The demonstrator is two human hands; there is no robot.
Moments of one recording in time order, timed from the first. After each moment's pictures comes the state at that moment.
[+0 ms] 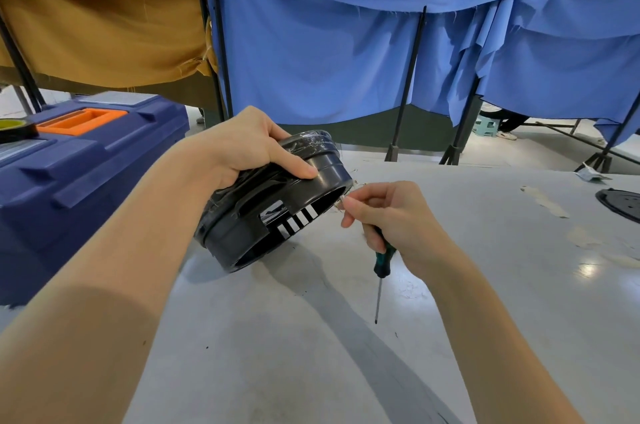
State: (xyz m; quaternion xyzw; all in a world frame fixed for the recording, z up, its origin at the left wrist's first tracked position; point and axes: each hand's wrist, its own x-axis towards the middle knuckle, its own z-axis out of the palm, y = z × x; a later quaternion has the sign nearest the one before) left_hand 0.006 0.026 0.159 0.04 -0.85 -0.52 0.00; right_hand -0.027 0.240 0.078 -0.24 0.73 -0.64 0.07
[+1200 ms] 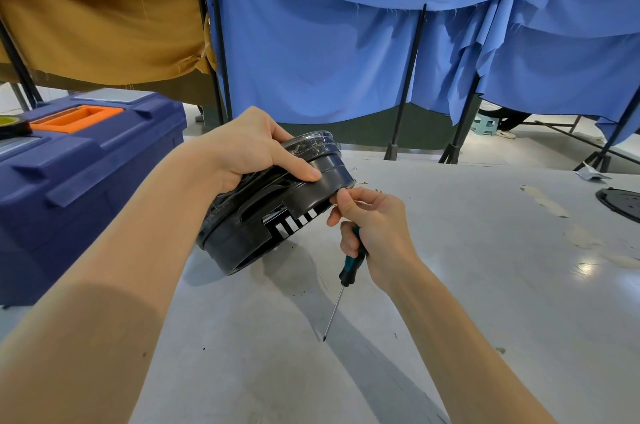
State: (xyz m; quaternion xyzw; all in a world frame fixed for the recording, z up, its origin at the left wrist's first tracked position) left_hand 0.004 0.029 0.156 0.04 -0.86 -0.51 0.01; right_hand -0.026 0.209 0.055 -0.14 0.63 -0.76 0.08
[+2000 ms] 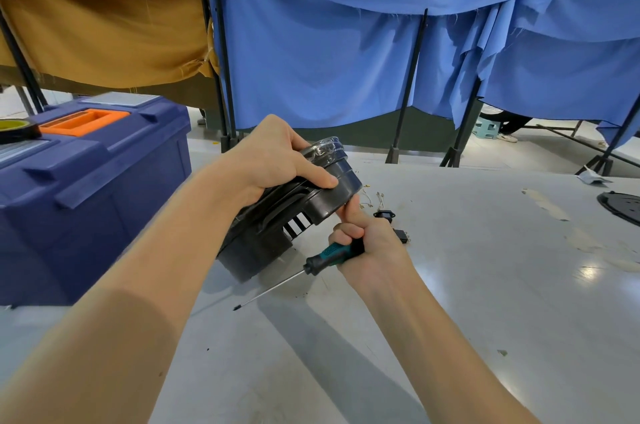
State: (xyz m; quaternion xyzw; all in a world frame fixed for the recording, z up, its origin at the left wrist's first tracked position) left_hand 0.008 0.053 0.148 0.04 -0.86 -0.51 0.08; right_hand -0.003 0.189 0.069 0.13 0.28 -0.92 0.23
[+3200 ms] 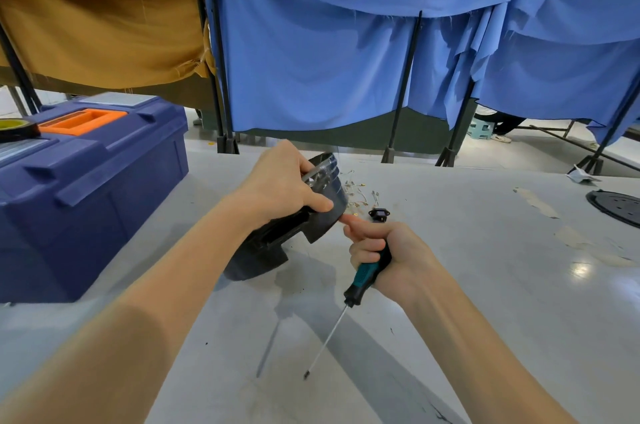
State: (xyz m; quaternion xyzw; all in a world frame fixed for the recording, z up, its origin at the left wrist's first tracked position) left_hand 0.010 0.064 0.119 0.00 -0.93 -0.34 0.14; right_hand -0.008 0.232 0.060 0.10 0.39 -0.86 0.31
